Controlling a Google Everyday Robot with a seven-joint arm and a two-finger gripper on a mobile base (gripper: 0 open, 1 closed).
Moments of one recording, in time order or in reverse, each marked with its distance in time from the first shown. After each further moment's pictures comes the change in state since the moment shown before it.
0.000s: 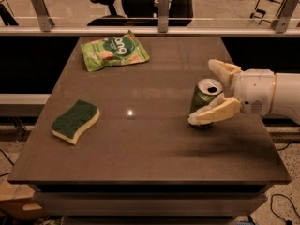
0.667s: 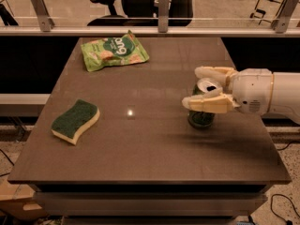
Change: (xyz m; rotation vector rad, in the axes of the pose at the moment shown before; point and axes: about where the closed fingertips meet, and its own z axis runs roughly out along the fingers) arm -0.003 0.002 0.003 -0.007 0.000 -0.005
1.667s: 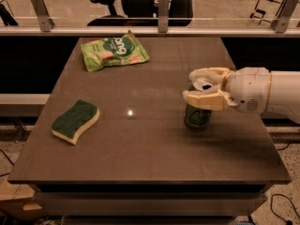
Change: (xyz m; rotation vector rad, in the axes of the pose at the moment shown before) arm -0.004 0.004 0.005 -0.011 -0.001 -0.008
